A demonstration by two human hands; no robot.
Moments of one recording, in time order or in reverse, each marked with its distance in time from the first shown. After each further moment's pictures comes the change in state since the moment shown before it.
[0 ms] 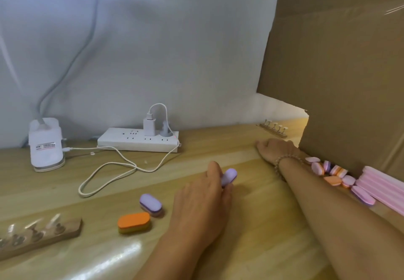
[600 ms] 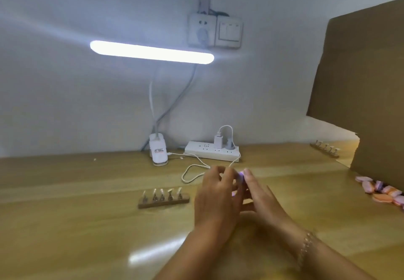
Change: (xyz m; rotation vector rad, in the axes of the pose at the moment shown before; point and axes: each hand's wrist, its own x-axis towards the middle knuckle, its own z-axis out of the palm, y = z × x) left_hand -0.085 -0.023 -0.085 0.033 0.470 -0.025; right_hand -0.270 -0.119 -0.024 1.349 -0.400 -0.483
